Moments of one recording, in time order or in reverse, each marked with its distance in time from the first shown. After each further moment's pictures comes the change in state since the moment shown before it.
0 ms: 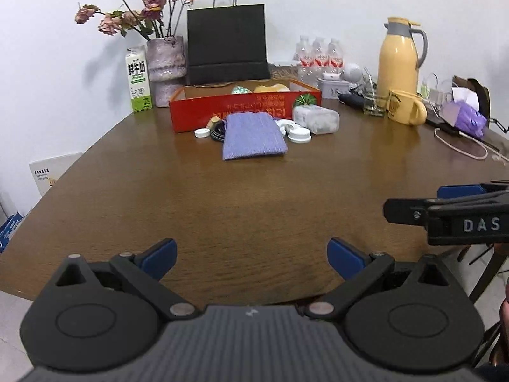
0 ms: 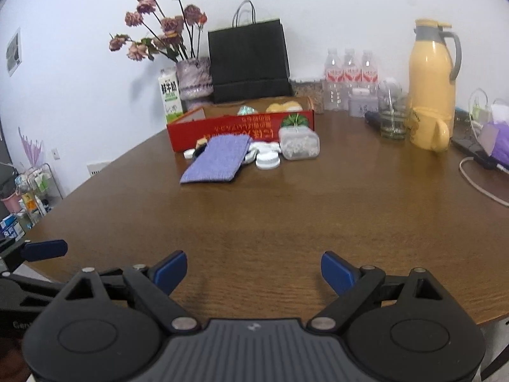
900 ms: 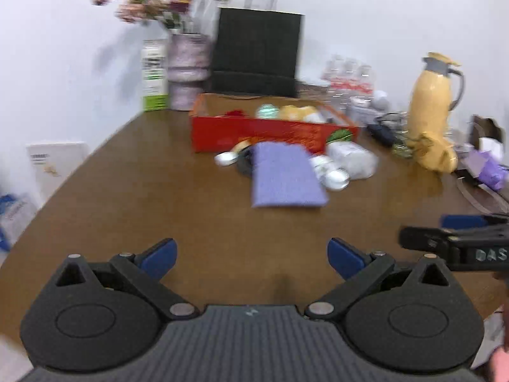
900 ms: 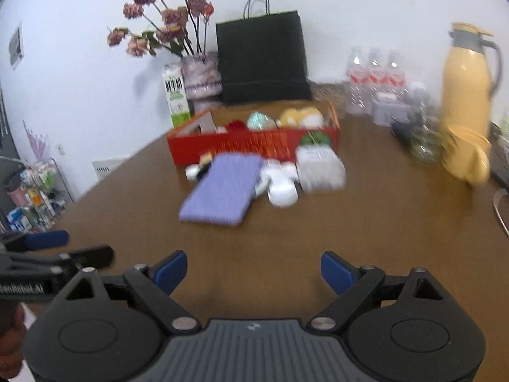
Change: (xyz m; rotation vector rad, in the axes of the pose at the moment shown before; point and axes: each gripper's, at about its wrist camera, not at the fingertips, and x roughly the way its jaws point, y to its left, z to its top) left arm 0.035 0.058 0.051 -0.142 -0.009 0.015; right arm 0.053 0.002 0.064 -0.034 0.049 0.039
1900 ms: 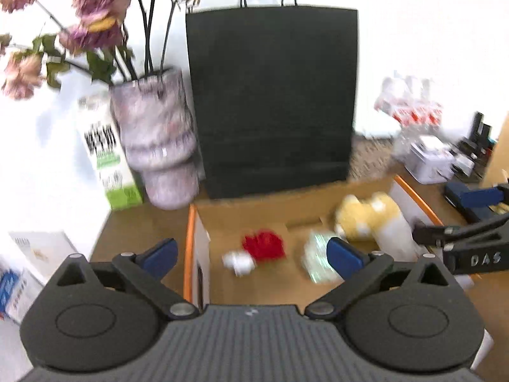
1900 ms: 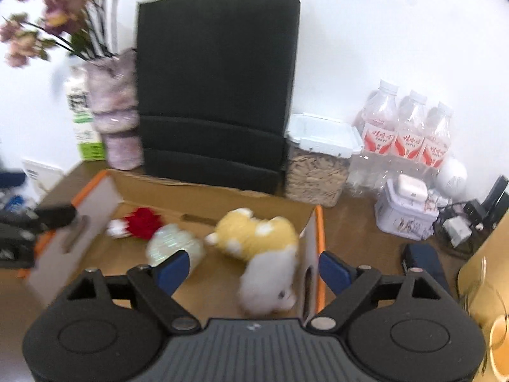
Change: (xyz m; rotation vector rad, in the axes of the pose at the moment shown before) left arm 0.272 0.005 0.283 0.151 0.107 0.013; right arm 0.258 -0.051 0.294 -0.113 0.114 -0.136
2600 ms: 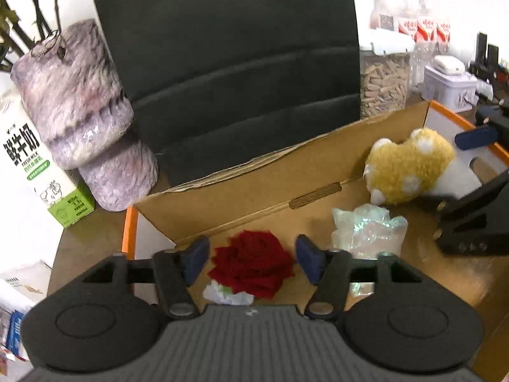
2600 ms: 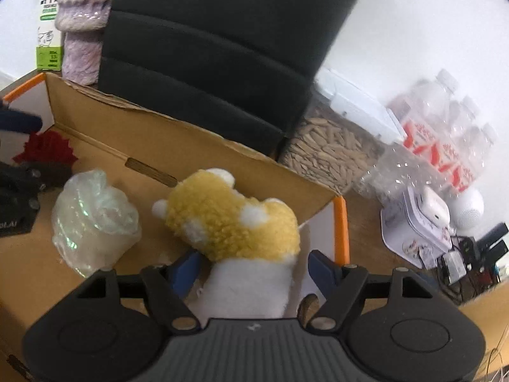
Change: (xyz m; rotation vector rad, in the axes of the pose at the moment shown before) left arm 0.147 -0.014 -0.008 0.192 0.096 -0.015; right arm 0.141 0.017 -0.008 -0.247 0.152 -0.188
